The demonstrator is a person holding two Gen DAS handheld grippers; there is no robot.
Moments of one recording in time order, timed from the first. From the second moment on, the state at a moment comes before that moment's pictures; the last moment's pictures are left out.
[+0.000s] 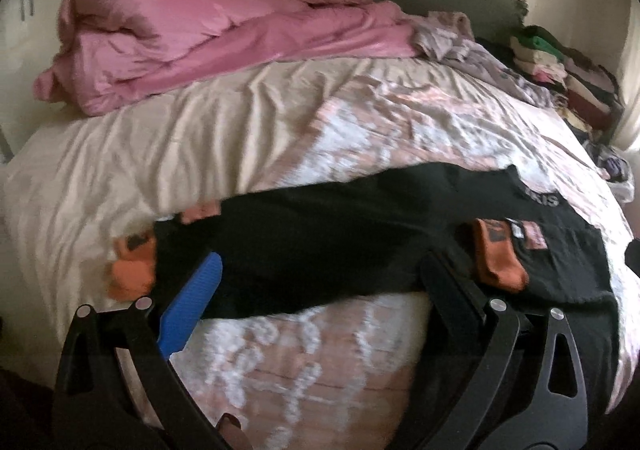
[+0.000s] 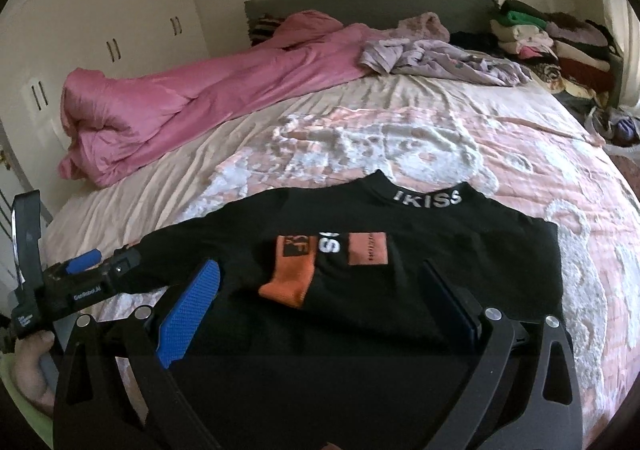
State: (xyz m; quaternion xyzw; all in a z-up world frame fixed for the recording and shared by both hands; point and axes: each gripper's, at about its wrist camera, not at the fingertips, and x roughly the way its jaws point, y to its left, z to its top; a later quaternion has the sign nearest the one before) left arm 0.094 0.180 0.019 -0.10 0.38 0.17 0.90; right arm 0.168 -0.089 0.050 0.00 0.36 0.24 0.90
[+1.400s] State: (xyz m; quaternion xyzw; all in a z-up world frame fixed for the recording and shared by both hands) left arm 0.062 0.320 -0.056 -0.24 0.40 0.32 0.83; right arm 0.154 -0.010 0.018 -0.03 0.38 0.29 0.88
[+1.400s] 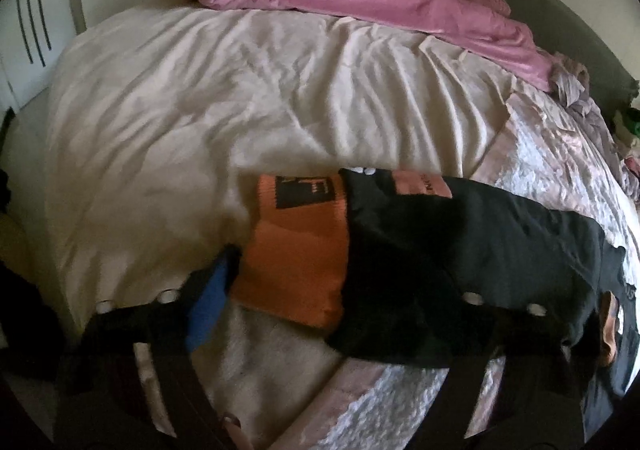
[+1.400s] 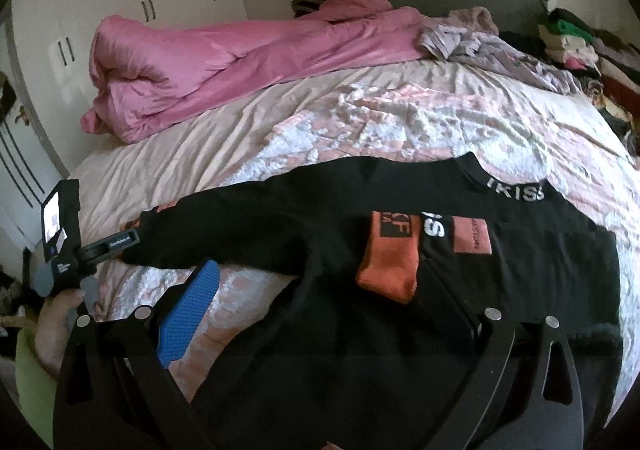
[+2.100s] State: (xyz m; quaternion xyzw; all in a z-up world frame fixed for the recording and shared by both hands) left arm 0.055 0.271 0.017 -0.25 0.28 0.18 0.91; right arm 0.162 -0.077 0.020 0.04 0.38 0.24 0.89
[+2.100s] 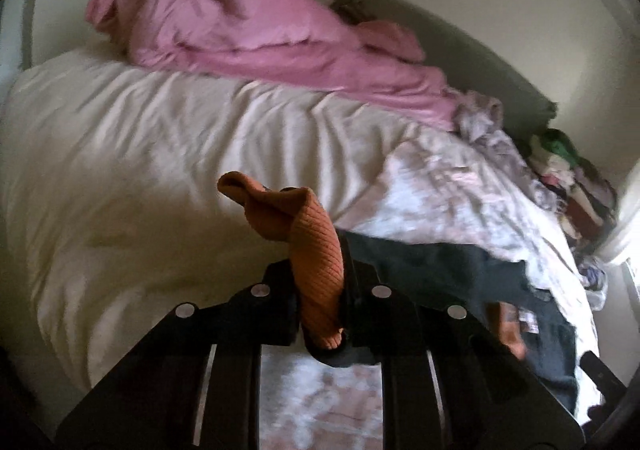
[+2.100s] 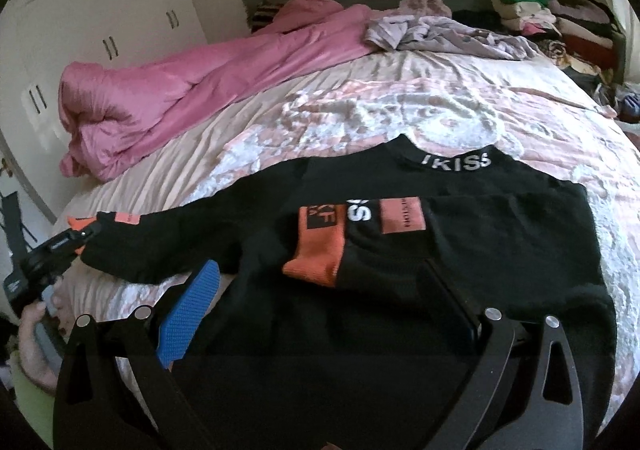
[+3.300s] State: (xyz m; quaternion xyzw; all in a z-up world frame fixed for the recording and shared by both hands) left arm 0.153 0.021 0.012 -0.14 0.35 -0.11 0.92; right arm 0.170 -0.223 0.031 0.13 0.35 0.10 0.92
